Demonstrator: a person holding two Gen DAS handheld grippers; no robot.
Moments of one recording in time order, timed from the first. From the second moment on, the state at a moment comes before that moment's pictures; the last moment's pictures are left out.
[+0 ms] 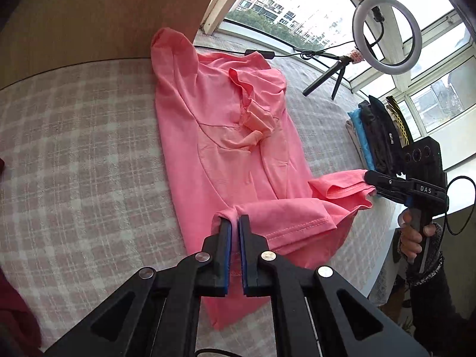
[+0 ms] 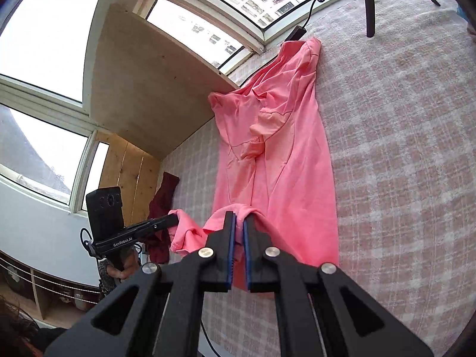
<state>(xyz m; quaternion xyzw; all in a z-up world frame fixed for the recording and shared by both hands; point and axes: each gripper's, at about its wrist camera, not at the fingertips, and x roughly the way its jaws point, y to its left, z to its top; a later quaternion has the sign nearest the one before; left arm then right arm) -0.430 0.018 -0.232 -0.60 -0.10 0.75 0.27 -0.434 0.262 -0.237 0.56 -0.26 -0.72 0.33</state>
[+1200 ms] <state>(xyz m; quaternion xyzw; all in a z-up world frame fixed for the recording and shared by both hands) -0.441 -0.018 -0.218 -0.59 -0.08 0.78 0.19 -0.390 0.229 -0.284 0.63 -0.04 -0.72 0.29</state>
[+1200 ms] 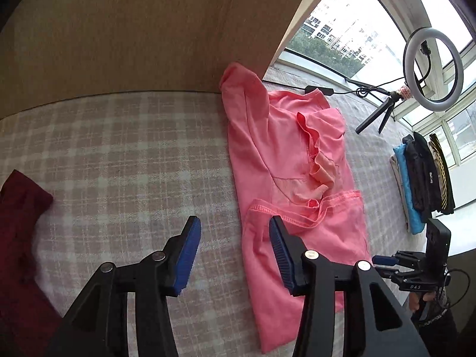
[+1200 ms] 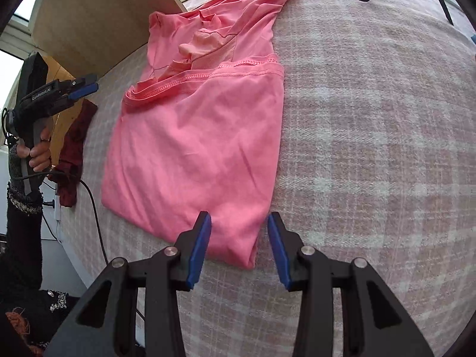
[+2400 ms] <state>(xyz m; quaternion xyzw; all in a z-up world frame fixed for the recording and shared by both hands) -0.343 0.007 -0.247 -0.63 -0.12 0.72 0.28 -0.373 0.229 -0.261 0.61 0.01 -0.71 0.35</state>
